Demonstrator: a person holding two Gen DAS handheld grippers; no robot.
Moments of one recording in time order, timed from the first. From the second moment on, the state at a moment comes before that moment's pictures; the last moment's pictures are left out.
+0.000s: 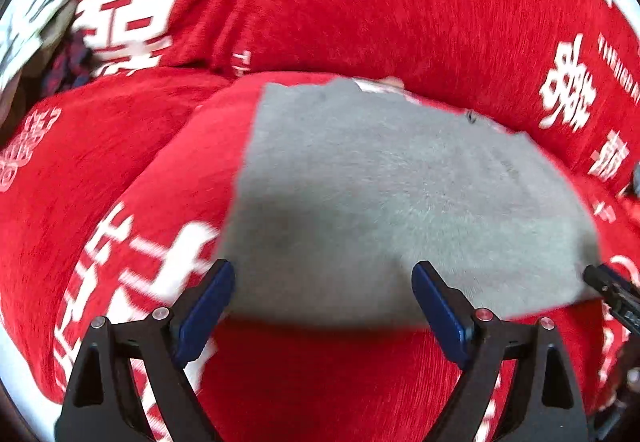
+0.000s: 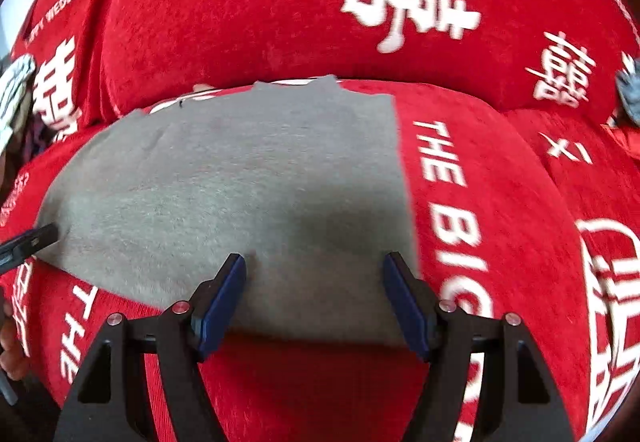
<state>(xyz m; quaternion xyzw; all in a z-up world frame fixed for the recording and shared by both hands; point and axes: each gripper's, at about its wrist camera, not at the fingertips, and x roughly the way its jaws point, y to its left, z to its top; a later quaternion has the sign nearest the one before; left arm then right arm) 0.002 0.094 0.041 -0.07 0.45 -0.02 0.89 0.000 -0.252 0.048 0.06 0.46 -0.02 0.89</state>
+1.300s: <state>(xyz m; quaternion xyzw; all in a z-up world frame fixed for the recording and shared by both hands) 0.036 0.150 0.002 -0.33 0.42 -0.12 0.84 0.166 -0.043 0.069 0.09 0.53 0.18 0.83</state>
